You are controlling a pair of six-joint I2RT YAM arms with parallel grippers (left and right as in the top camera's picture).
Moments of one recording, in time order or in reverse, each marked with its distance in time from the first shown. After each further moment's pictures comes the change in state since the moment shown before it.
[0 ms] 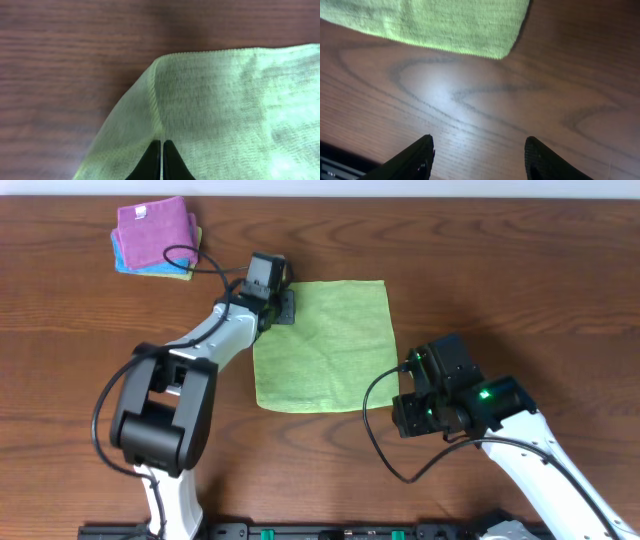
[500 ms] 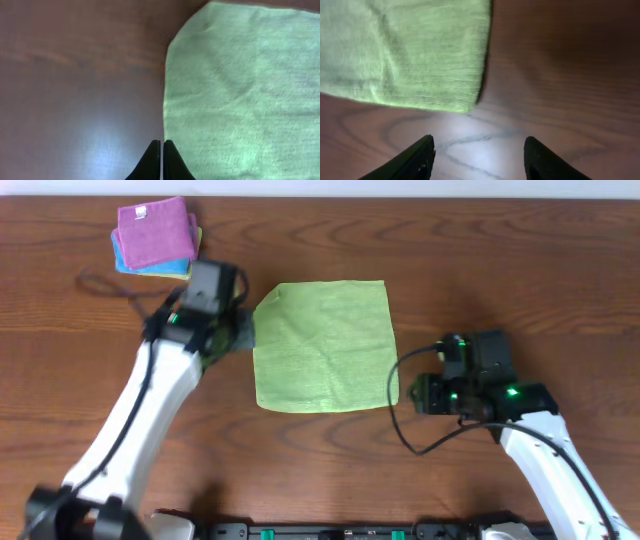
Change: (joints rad) left arm 0.079 -0.546 -0.142 -0.505 -0.003 -0.064; right arm -0.287 0.000 -0.157 0.300 -0.145 -0.022
